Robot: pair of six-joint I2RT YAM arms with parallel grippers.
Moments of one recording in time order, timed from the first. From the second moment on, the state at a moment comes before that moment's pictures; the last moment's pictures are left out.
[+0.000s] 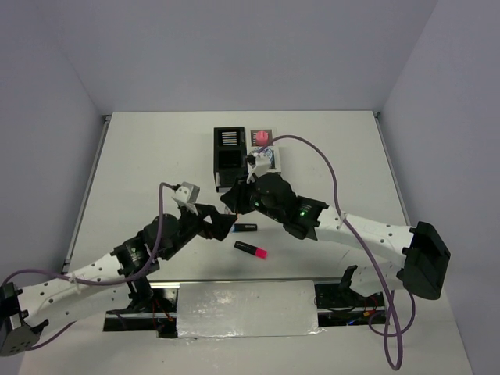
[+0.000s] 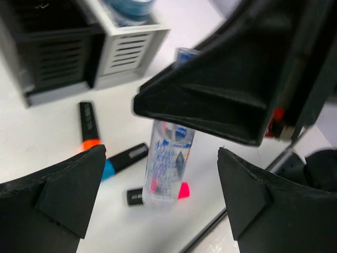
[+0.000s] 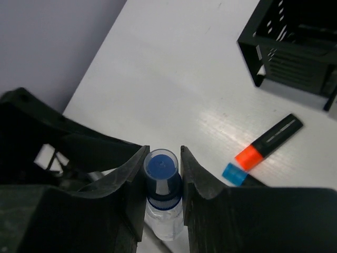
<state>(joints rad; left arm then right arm) -0.97 0.68 0.42 0.13 -0.28 -0.51 1.00 1.29 0.93 0.05 0.15 0.64</state>
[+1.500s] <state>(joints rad) -0.97 0.55 0.80 -0.71 -0.19 -0.53 0.62 2.14 1.74 0.23 0.13 0.18</state>
